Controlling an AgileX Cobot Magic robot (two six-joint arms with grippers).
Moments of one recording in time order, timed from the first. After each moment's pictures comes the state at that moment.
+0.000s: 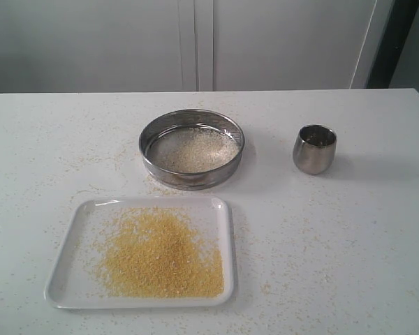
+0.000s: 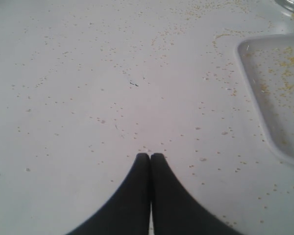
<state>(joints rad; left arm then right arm) 0.02 0.00 0.02 -0.06 0.53 0.13 0.10 0.22 -0.75 -0.11 0.97 0.24</state>
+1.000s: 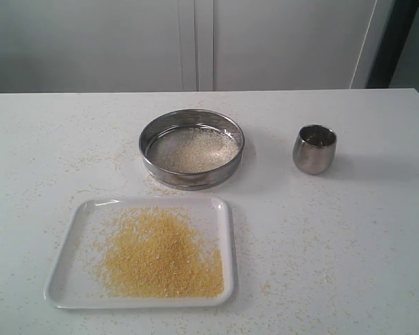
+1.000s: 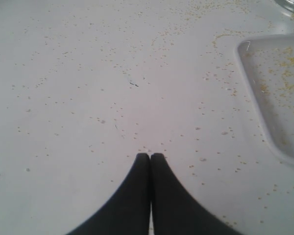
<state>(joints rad) 0.02 0.00 0.02 -0.06 0.53 0.13 0.10 0.00 -0.33 -0.21 0.57 0.24</state>
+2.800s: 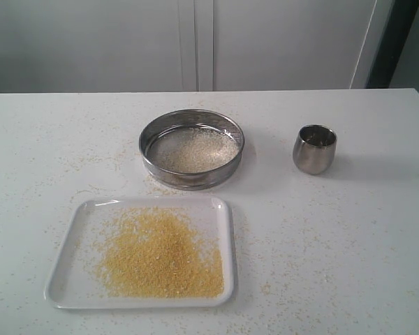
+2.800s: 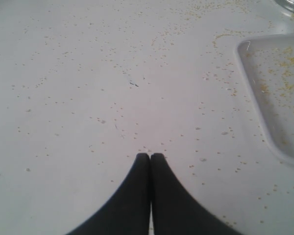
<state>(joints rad) 0.02 0.00 0.02 -0.06 0.53 0.13 0.10 0.00 0.00 -0.13 0.36 0.10</state>
